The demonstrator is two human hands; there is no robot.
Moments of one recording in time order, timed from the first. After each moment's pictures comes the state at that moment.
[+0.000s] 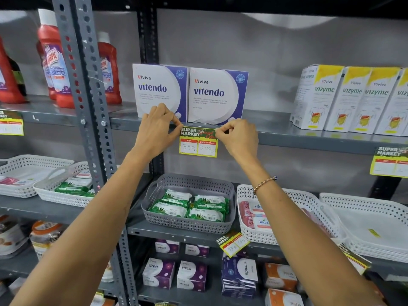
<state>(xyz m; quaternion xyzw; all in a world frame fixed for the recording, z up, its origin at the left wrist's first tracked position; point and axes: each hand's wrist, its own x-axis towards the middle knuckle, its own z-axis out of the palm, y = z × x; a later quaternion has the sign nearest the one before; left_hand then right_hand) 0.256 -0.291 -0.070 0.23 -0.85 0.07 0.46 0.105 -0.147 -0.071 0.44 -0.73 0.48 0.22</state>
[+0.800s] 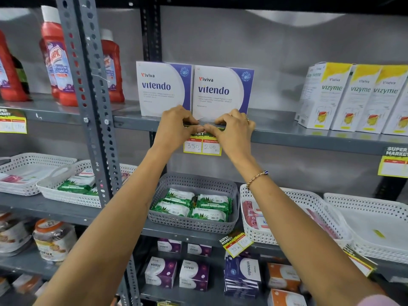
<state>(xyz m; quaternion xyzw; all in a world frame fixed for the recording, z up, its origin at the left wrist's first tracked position) 0.231 -0.274 -0.064 0.19 -0.83 -0.13 0.50 0.108 -0.172 -0.072 0.47 -0.73 0.41 0.28</state>
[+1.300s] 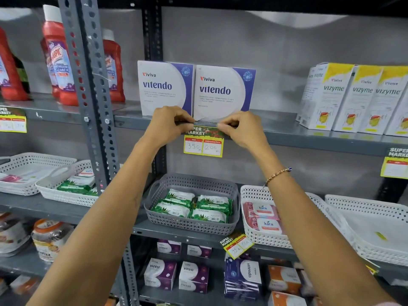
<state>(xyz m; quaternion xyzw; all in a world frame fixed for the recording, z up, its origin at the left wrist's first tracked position) 0.250 -0.289 -0.057 0.18 -0.86 -0.17 0.44 0.096 -0.150 -0.053 0.52 -0.71 0.44 0.14</state>
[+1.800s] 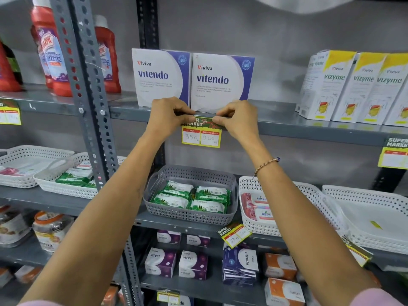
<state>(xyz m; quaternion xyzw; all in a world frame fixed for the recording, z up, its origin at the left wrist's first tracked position) 0.241 -0.286 -0.062 0.17 -0.83 -0.20 0.49 0.103 -0.155 -0.055 0.48 -0.71 0.49 0.14</state>
